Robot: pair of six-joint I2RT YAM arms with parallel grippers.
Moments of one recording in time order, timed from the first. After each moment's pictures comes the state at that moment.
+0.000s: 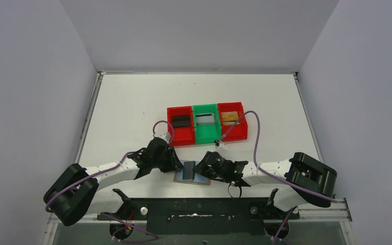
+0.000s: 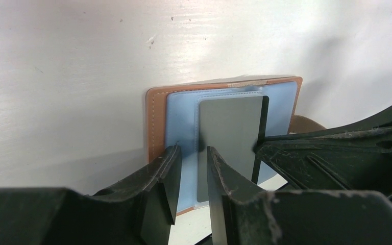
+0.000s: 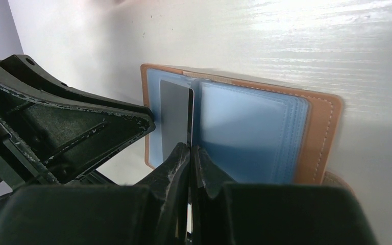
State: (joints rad) left arm -0.71 1.26 0.41 -0.01 0.15 -0.90; right arm 1.08 1.43 0.49 0.21 0.20 1.28
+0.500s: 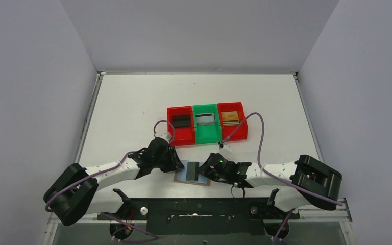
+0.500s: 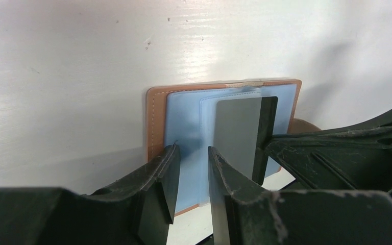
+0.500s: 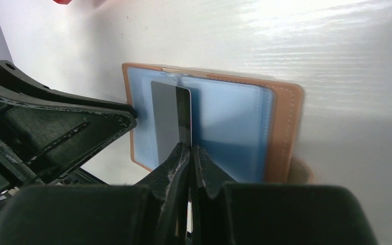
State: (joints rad) left arm -0.72 1.26 0.42 -0.02 0.13 -0.90; right arm 1.08 1.39 0.48 0.13 0.22 1.31
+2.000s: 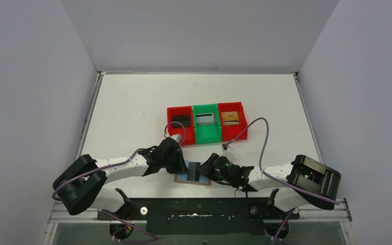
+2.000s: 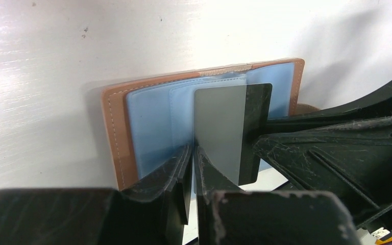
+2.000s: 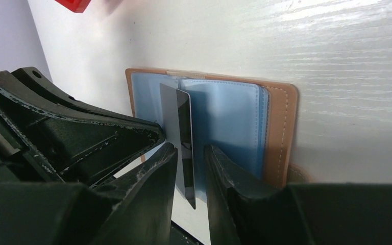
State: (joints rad) left arm -0.83 1.37 0.53 -0.08 0.10 -0.89; right arm 1.06 1.39 0.35 0.36 0.20 1.36
